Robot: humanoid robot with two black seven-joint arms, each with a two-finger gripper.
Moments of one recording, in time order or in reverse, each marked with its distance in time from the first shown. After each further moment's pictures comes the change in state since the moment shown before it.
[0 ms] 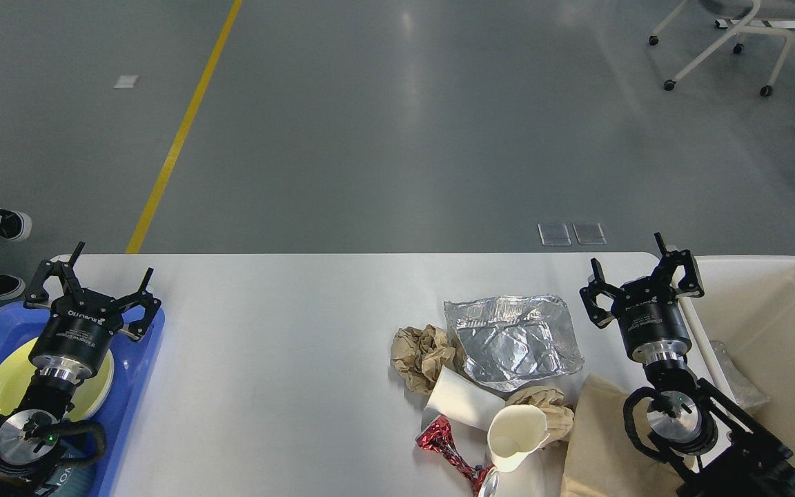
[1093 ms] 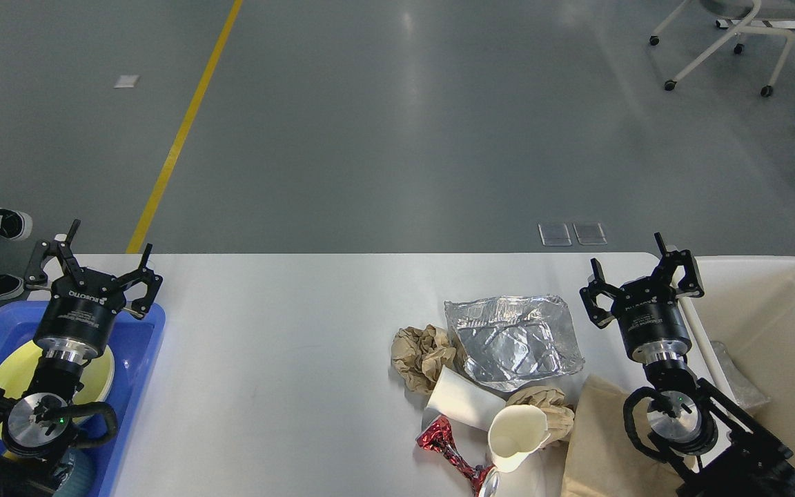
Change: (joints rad) left arm -0.029 -0.054 -0.069 0.008 0.064 -0.019 -0.015; right arm 0.000 0.000 0.000 0.000 0.000 -0.001 0.000
